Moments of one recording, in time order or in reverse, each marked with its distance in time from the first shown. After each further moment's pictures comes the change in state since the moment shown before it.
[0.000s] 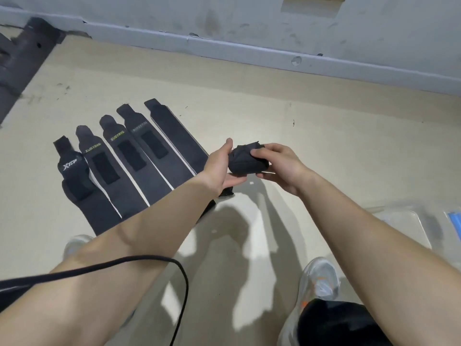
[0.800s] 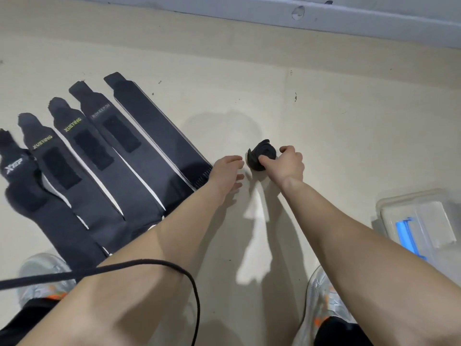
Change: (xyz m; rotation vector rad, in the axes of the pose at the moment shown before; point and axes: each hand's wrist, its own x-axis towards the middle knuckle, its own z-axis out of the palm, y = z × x) left_hand 0.120 -0.074 0.018 0.229 0.047 -0.060; right_hand 0.123 0.093 -0.024 -0.549 0.529 0.151
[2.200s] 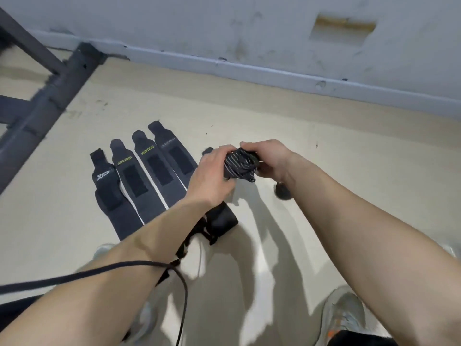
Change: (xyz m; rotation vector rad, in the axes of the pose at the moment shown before) left_hand -0.136 0.063 -0.128 0.818 0.291 0.810; right_hand -0.132 -0.162 -0.041 0.402 -0.590 -0.134
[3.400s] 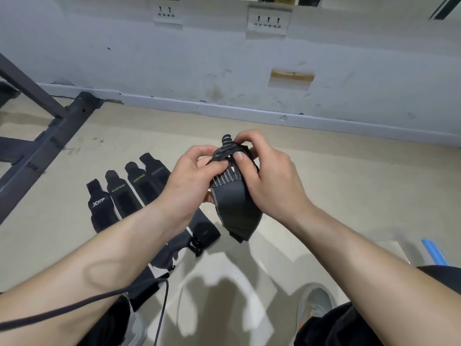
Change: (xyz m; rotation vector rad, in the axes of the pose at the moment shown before) left_hand -0.094 0.180 -0.120 -0.904 -0.025 -0.234; right_hand -0.236 -0.028 -0.020 -0.614 0.407 -0.942
